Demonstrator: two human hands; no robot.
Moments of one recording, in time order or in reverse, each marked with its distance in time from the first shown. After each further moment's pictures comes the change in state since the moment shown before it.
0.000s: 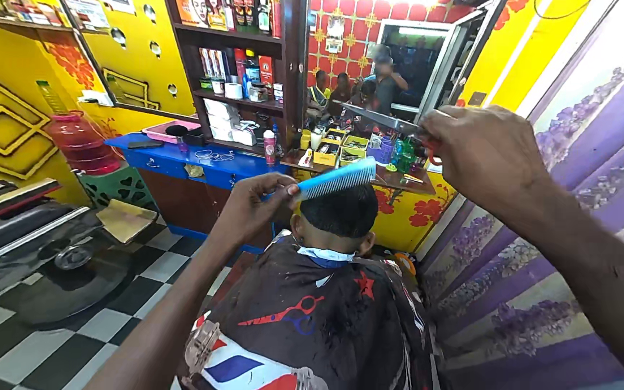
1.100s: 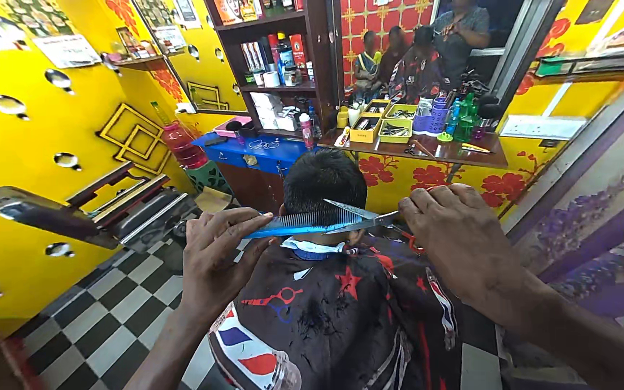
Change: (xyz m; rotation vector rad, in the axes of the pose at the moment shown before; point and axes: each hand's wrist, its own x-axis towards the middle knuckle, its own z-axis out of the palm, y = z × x) left_hand -0.077 0.075 0.033 0.742 0.196 0.211; right_hand -0.108 -0.014 0.086 0.140 -0.138 -0.091
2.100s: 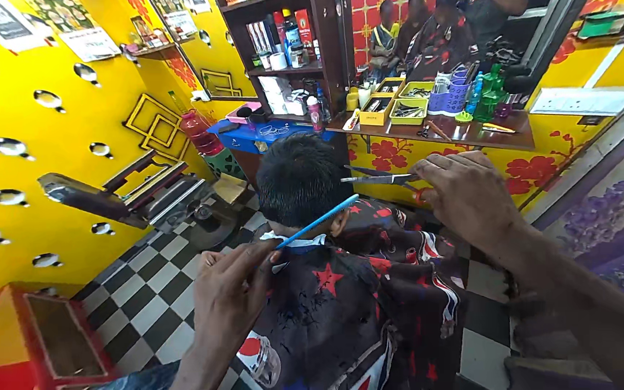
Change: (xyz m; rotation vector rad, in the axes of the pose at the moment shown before) left_hand -0.030 0.090 0.007 0.209 -0.136 -0.269; right_hand 0.002 0.064 0.055 0.382 0.175 -0.040
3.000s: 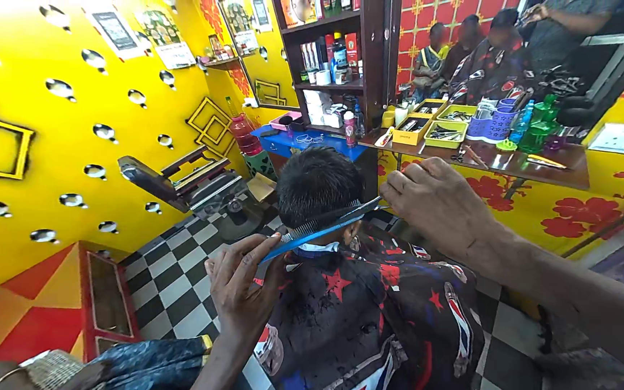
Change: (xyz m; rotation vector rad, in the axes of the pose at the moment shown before) left_hand -0.012 0.011 0.008 0.100 0.371 -0.039; right_hand 0.051 -0.032 -0.014 -0.288 -0.014 -0.458
